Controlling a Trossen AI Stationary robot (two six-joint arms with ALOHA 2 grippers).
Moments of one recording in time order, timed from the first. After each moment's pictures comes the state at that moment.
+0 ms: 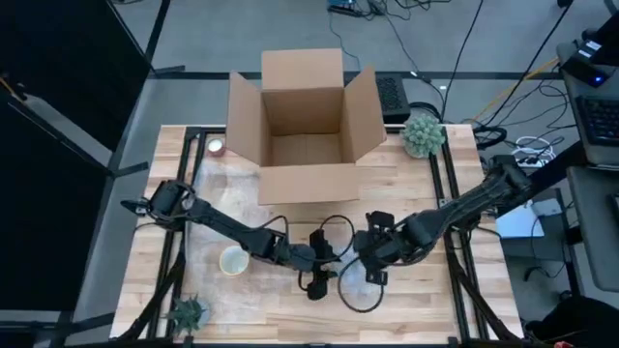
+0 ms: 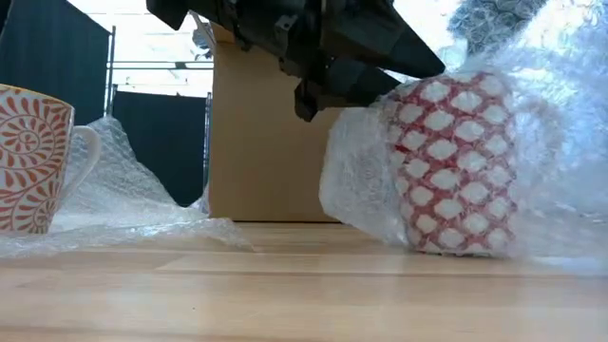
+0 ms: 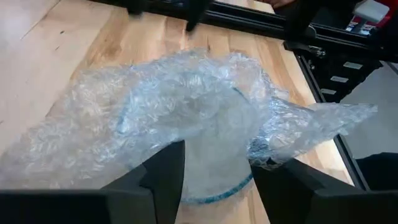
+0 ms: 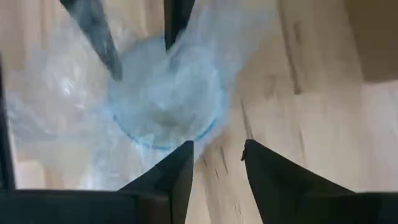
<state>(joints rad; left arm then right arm) -0.35 1.96 1.20 0.23 -0.16 -0.35 0.47 1.53 1.31 -0.96 0.28 0.61</state>
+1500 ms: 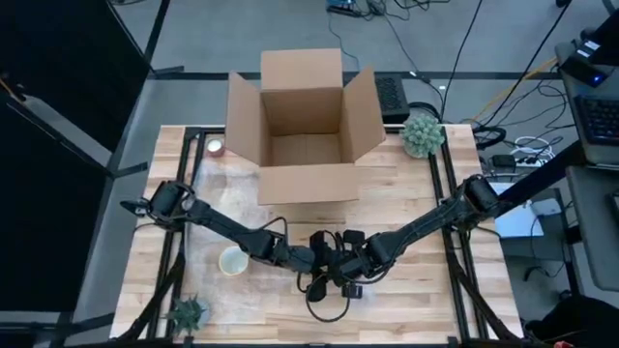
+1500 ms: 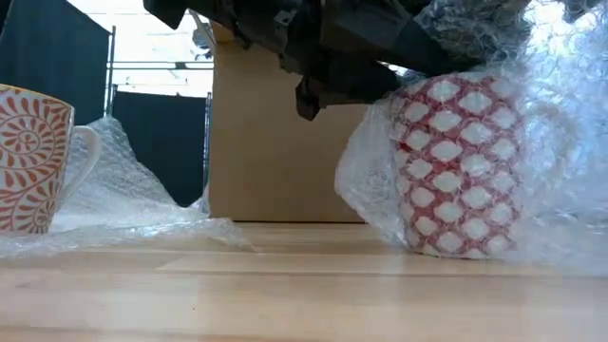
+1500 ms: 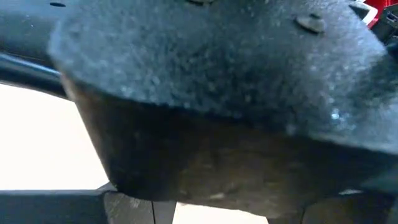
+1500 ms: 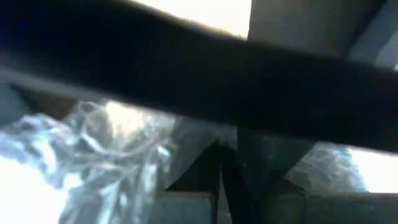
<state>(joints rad) -0.35 1.96 1.20 0.24 -0.16 -0.36 0.44 1.88 1.31 -0.72 0.12 0.52</state>
